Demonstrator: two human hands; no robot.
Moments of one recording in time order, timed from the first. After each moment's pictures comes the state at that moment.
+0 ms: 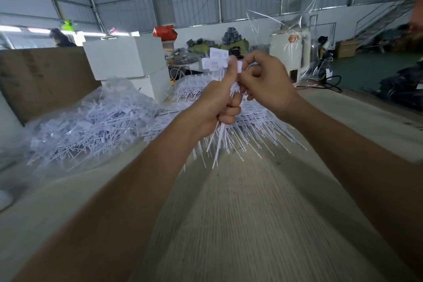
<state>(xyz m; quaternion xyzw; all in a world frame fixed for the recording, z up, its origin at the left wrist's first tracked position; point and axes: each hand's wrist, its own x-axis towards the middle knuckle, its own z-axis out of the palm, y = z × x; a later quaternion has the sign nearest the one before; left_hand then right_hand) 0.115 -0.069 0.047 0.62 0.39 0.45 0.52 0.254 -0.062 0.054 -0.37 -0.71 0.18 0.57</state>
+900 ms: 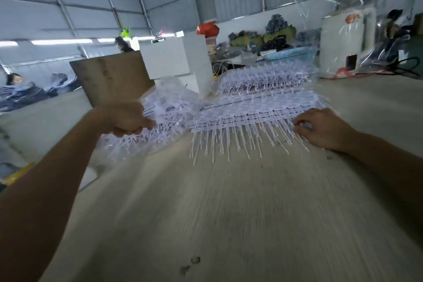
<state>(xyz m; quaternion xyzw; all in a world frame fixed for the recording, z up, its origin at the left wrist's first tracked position) -0.148 -0.126 0.079 0.57 0.80 0.11 0.16 0.293 -0.006 -0.057 -0.48 -0.84 0.00 0.25</state>
